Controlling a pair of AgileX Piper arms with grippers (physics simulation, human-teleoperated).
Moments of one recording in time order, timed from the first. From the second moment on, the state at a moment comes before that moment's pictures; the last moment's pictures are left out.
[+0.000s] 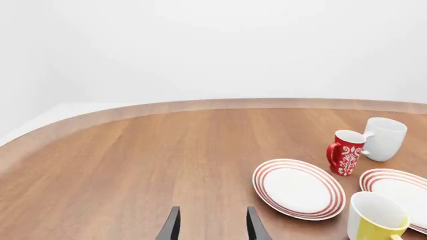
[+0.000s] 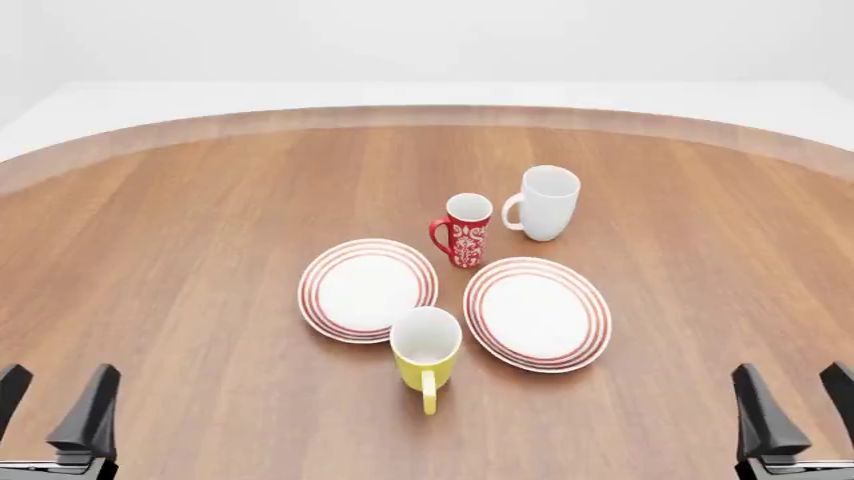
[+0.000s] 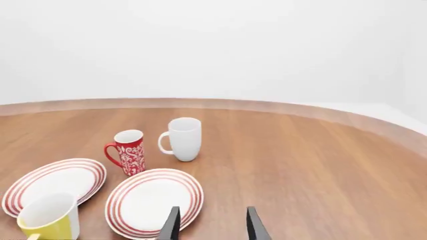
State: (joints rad) left arm 0.00 0.00 0.00 0.00 0.00; right arm 0.01 0.00 0.00 0.00 0.00
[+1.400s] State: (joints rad) left arm 0.00 0.00 0.00 0.00 0.00; right arm 0.45 0.62 -0.63 0.29 0.07
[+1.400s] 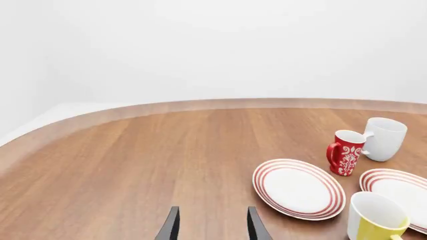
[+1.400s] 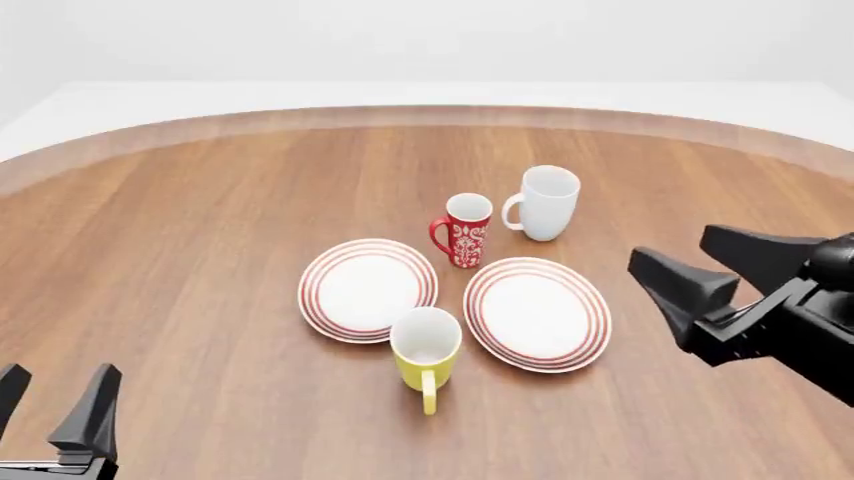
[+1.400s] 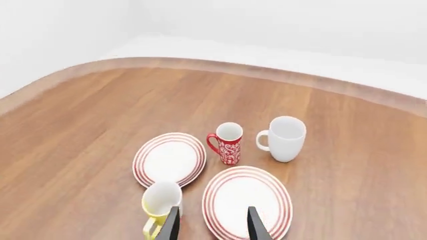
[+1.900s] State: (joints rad) left arm 0.00 0.00 0.00 0.00 0.00; right arm 0.60 0.81 -0.86 0.42 0.13
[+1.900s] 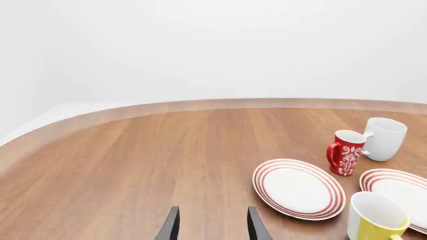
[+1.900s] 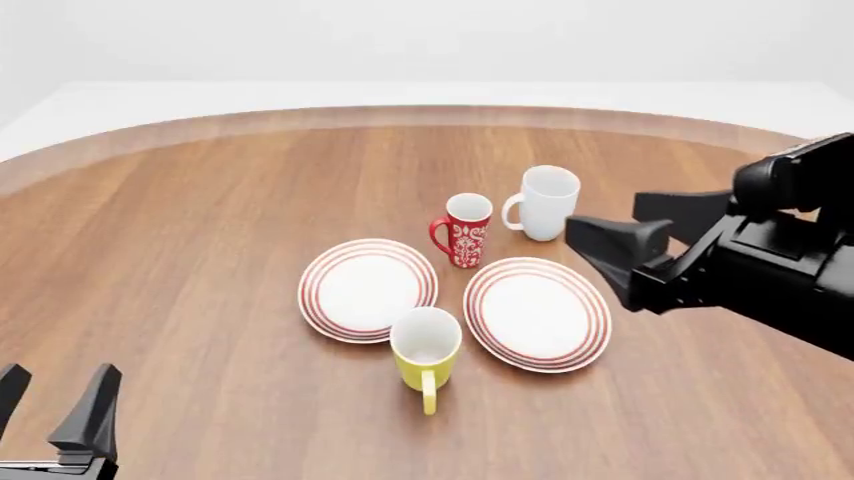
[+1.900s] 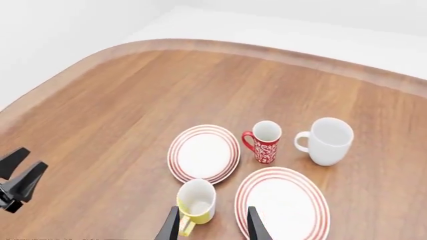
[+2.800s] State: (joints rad) left arm 0.00 0.00 0.00 0.00 0.00; right arm 0.60 1.01 -1.01 0.56 0.20
